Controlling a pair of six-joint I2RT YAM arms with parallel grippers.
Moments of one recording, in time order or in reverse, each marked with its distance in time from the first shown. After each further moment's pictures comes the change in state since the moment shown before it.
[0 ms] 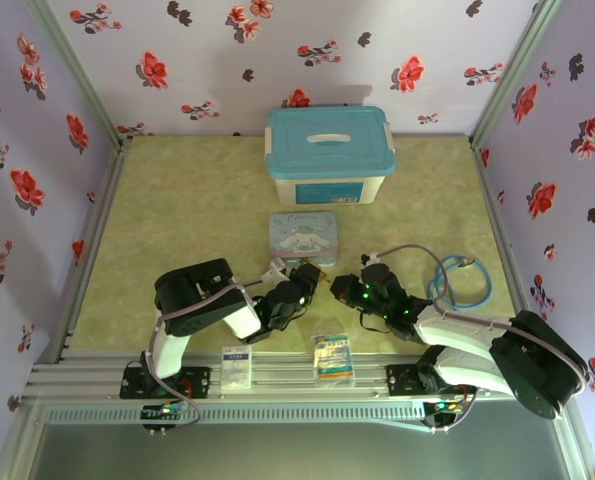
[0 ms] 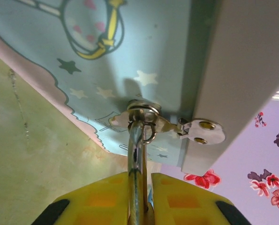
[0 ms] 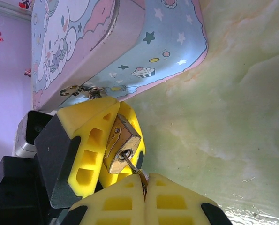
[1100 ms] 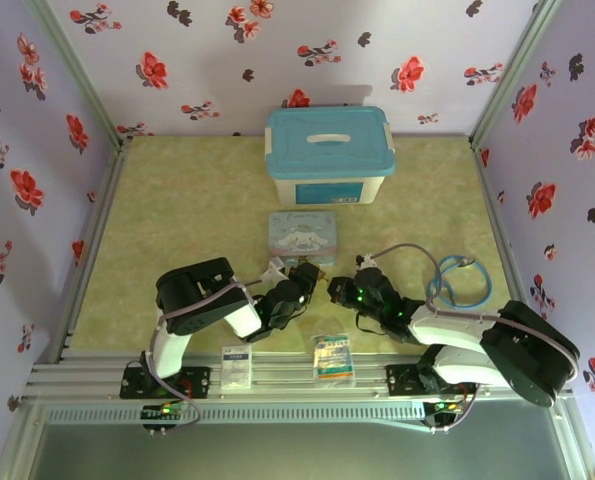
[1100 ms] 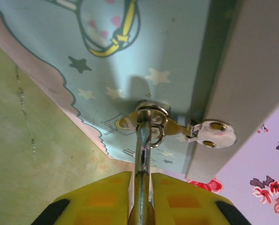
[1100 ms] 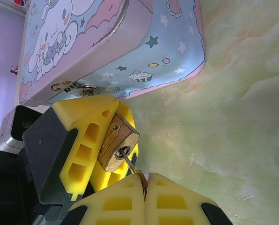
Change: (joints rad) left arm 0.009 0.011 0.008 -0.004 -0.011 -0.003; right arm 0.069 0.069 0.000 0.069 0.124 -0.078
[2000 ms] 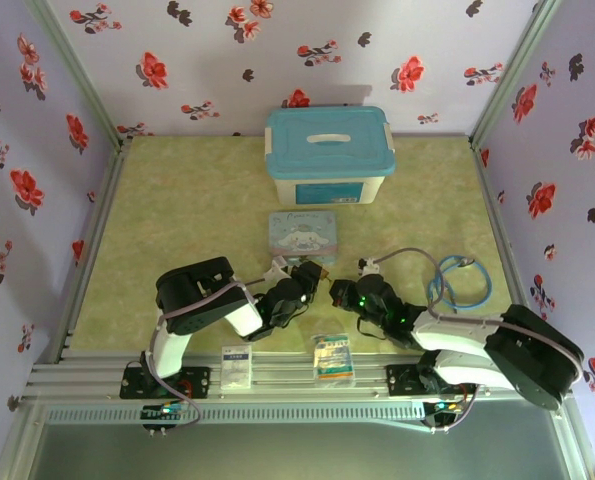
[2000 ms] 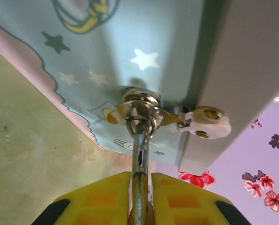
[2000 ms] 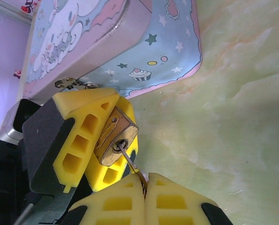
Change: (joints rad) left arm 0.004 0.000 0.015 -0.002 0.036 -0.019; right arm 0.032 -0.018 -0.049 0.055 0.065 -0.016
